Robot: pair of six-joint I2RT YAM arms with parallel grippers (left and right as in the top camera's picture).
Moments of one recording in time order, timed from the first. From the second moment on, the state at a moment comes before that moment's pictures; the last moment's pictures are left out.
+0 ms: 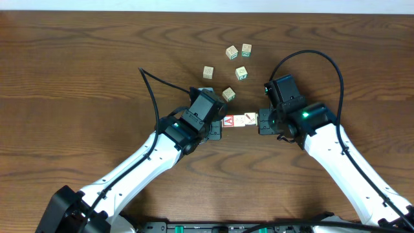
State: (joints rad) left arm -0.70 1.49 1.00 -0.52 -0.03 -0.64; right arm 0.44 1.42 1.08 -0.84 0.04 0.38
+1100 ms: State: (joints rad) left arm -0.69 1.62 1.00 -0.42 -0.03 -0.64; right arm 0.40 1.53 1.08 -0.79 0.05 0.38
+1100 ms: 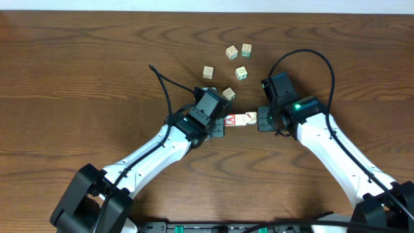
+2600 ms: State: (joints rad) left arm -0.67 1.68 1.00 -0.37 -0.03 -0.64; right arm 0.39 1.61 1.06 -0.70 0.02 0.40
